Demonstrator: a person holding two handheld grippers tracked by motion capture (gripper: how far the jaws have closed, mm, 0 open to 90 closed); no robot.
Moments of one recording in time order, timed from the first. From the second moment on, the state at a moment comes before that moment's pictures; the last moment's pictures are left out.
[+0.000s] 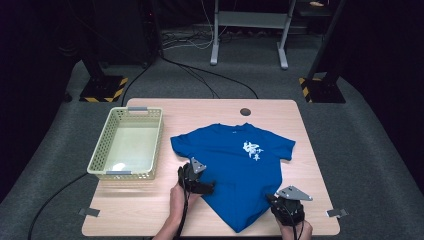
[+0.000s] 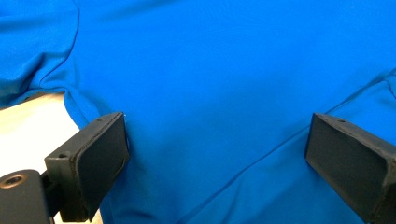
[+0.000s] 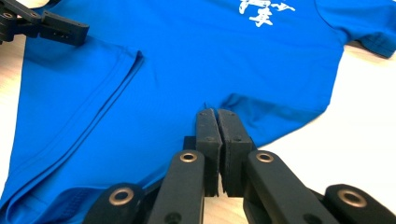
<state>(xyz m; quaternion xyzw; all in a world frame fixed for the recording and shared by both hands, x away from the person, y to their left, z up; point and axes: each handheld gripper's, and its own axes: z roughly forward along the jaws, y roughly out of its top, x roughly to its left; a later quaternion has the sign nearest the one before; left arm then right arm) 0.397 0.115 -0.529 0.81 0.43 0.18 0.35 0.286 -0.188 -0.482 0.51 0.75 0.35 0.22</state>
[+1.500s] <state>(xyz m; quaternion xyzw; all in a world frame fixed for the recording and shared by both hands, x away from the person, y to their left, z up) 0.397 0.116 -0.528 0.81 0.43 0.18 0.35 0.269 -0.242 -0.482 0.55 0.72 0.34 0.24</state>
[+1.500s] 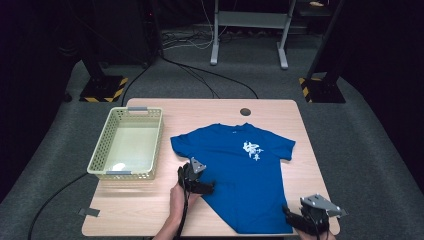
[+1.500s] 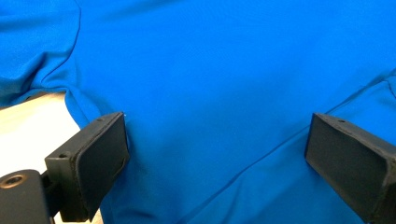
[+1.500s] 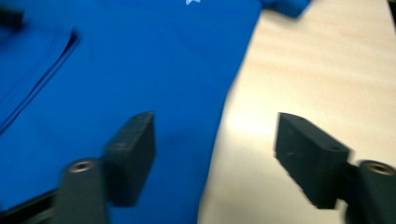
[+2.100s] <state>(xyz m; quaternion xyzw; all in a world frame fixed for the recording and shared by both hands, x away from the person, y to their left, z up) 0.396 0.116 -0.528 0.81 0.42 0.18 0.36 0.367 -0.257 -0.528 0.58 0.71 0.31 0.26</state>
